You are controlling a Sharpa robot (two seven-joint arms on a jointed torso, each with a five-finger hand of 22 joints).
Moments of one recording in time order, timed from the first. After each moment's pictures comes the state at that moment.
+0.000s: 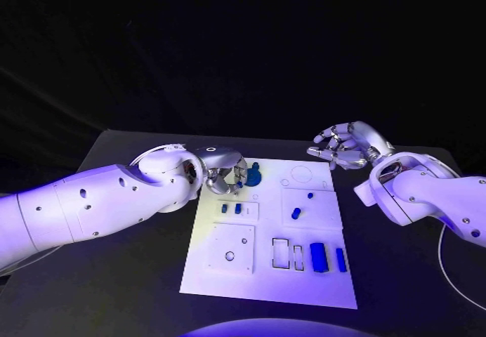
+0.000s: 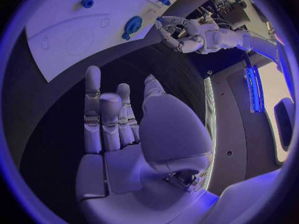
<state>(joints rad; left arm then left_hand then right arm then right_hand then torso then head) 1.20 -0.75 -0.01 1.49 -1.58 -0.10 -0.02 1.45 -0.20 0.60 0.06 0.25 0.93 0.15 0.41 0.29 1.02 0.09 0.50 0.14 1.32 0.02 1.42 0.88 0.17 1.00 0.12 1.21 0.92 1.30 -0.95 -0.16 1.62 -0.91 -0.64 -0.02 1.34 -0.07 -0.09 0.29 0.23 0.81 0.14 0.35 0.48 1.03 0.06 0.88 0.73 1.39 -0.01 1.05 0.80 0.17 1.18 0.10 0.43 0.76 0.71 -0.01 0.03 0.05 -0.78</state>
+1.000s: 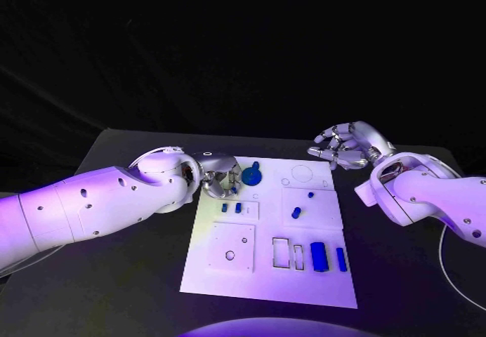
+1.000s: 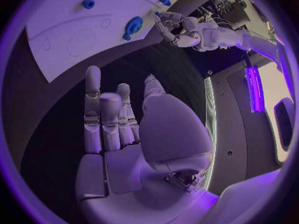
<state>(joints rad) 1.19 -0.75 -0.02 1.46 -1.56 -0.05 -0.03 1.45 -0.20 0.59 0.06 0.25 0.93 0.15 0.41 0.29 1.03 0.08 0.50 0.14 1.32 0.02 1.42 0.88 0.17 1.00 0.12 1.21 0.92 1.30 -0.95 -0.16 1.63 -0.91 -0.64 -0.02 1.34 -0.07 -0.09 0.29 0.23 0.81 0.14 0.35 0.48 1.03 0.07 0.88 0.73 1.39 -0.01 1.04 0.80 0.17 1.18 0.10 0.43 0.76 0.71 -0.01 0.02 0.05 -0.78</state>
